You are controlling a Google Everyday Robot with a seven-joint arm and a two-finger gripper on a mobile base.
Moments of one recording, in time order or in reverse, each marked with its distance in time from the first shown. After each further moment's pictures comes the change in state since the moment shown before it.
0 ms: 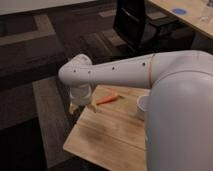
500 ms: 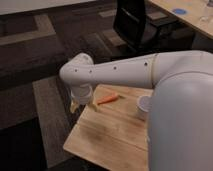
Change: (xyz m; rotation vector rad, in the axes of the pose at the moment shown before) arm -0.011 -0.026 -0.013 -0.064 -0.031 0.036
